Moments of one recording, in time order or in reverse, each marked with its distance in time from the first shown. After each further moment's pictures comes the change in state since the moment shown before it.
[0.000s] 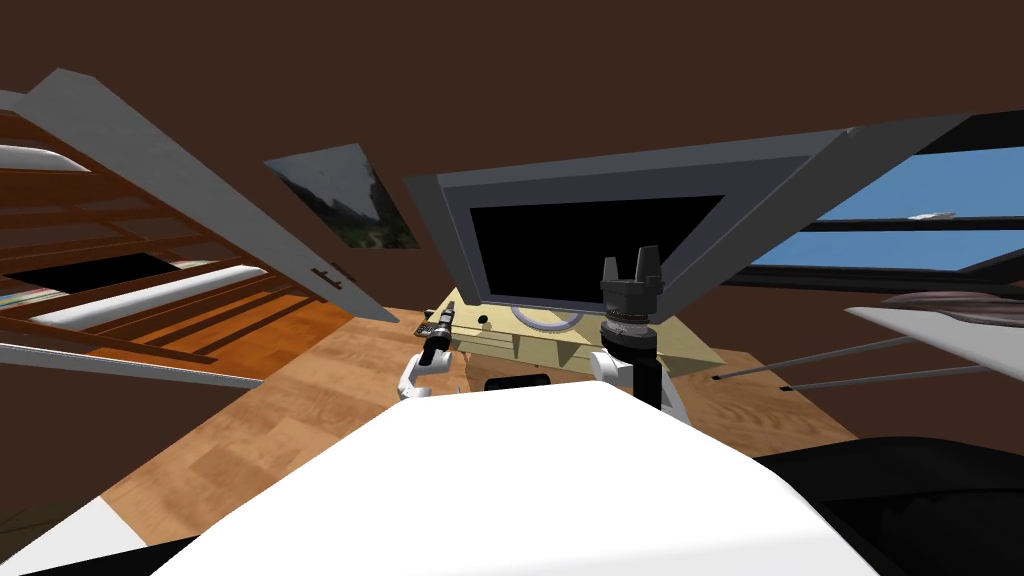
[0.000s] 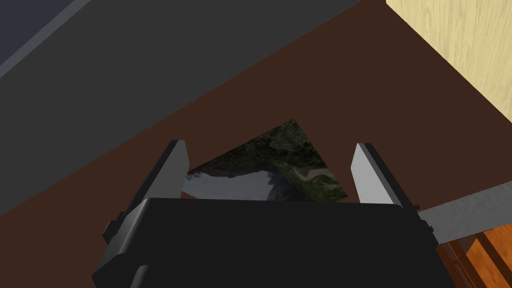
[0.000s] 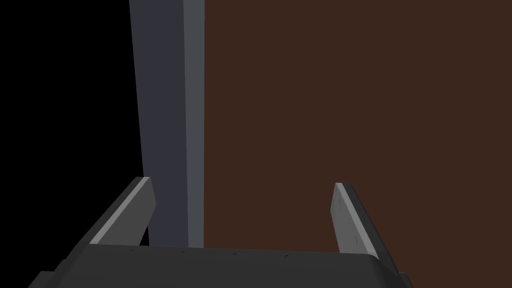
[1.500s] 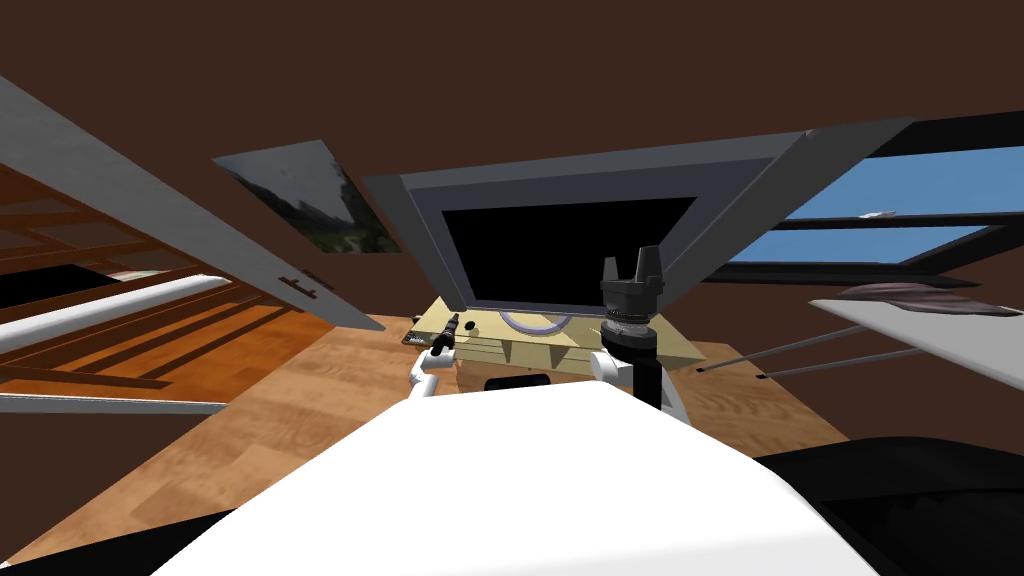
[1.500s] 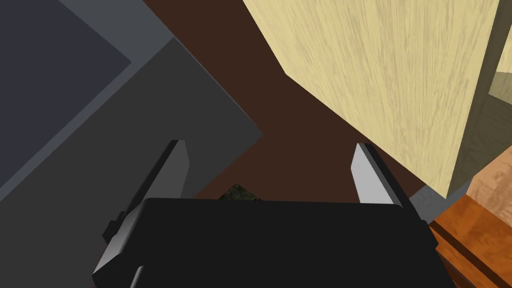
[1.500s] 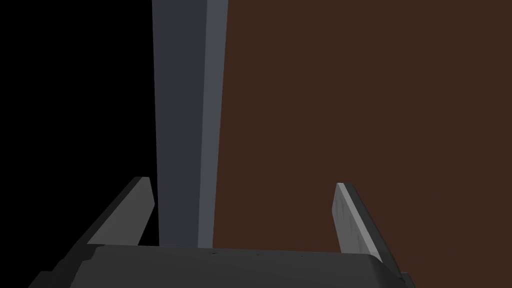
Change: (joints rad) left arm -0.170 -0.008 0.066 0.364 -0.094 0.143 -0.030; right arm 0.000 0.000 0.000 0.000 0.000 0.000 0.000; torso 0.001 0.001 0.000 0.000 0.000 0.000
